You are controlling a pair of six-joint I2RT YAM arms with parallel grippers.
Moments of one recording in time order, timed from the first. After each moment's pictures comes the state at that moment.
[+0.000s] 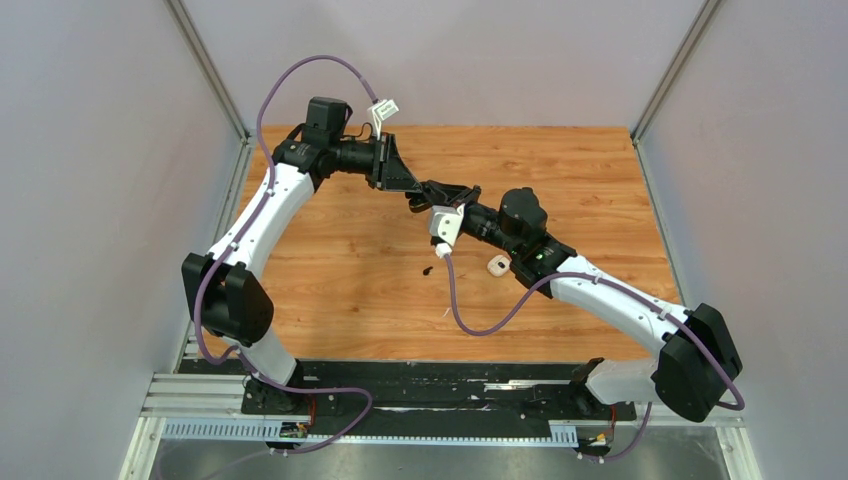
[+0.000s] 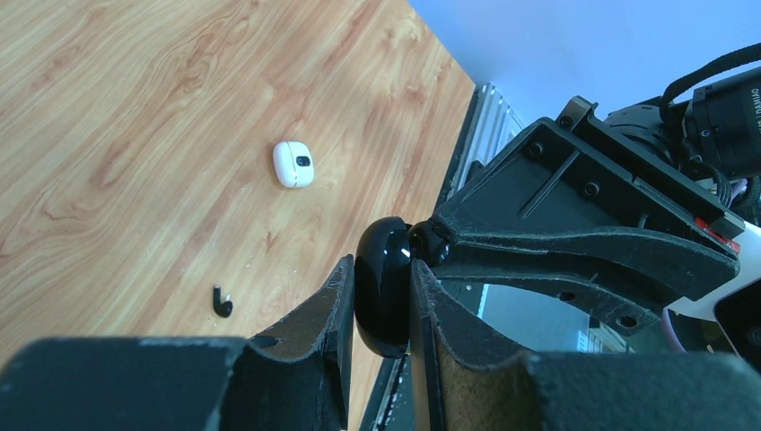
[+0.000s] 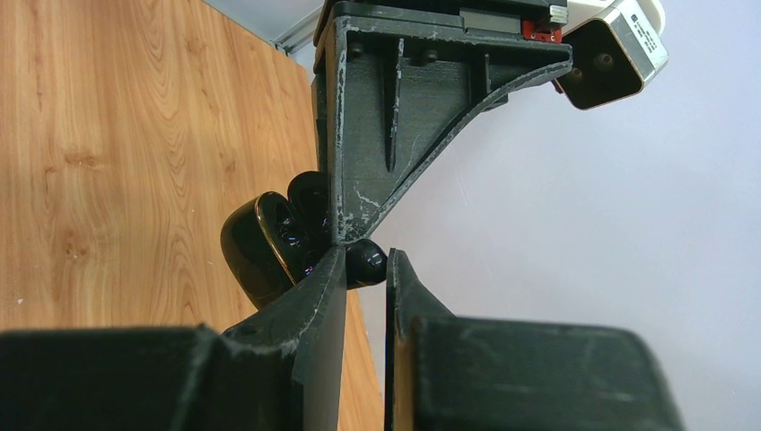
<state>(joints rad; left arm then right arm) -0.32 1.66 1.64 -0.61 1.03 -0.18 0.73 1.30 0.93 0.40 -0.33 -0.98</state>
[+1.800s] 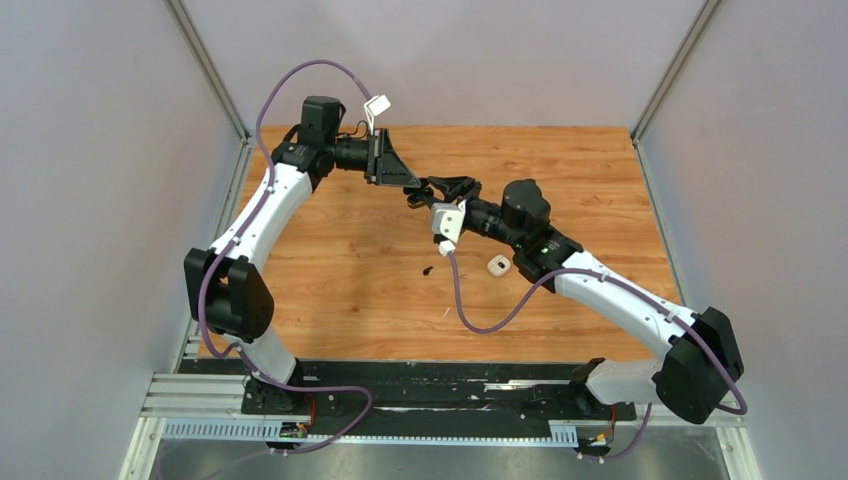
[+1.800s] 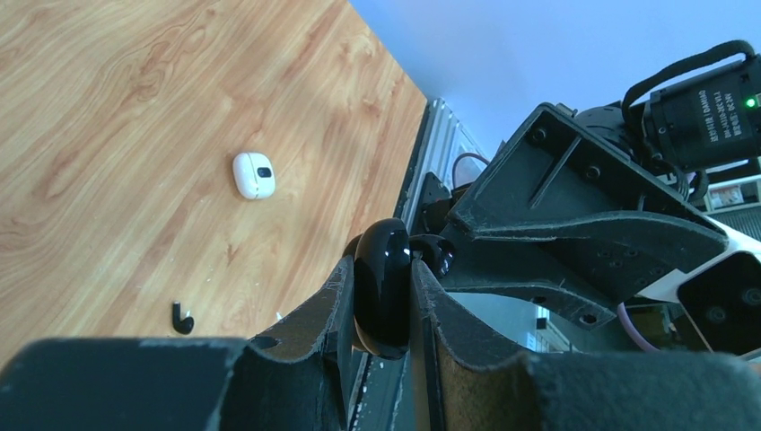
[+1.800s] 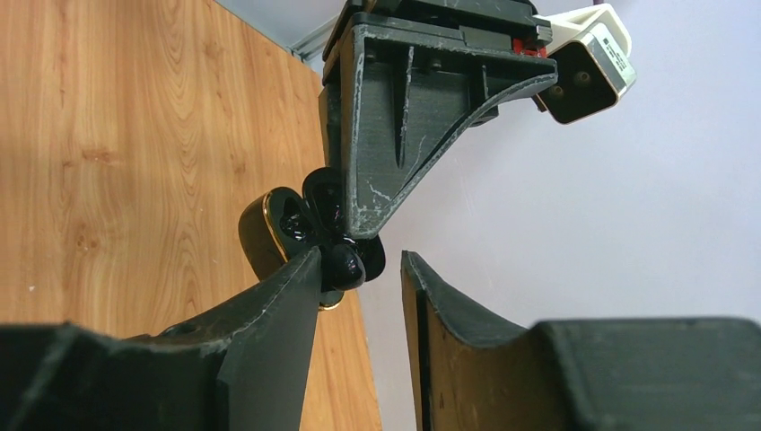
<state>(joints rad) -0.29 1.68 1.60 -0.48 1.15 -0.33 0.71 1.29 0.98 0.30 -0.39 -1.02</state>
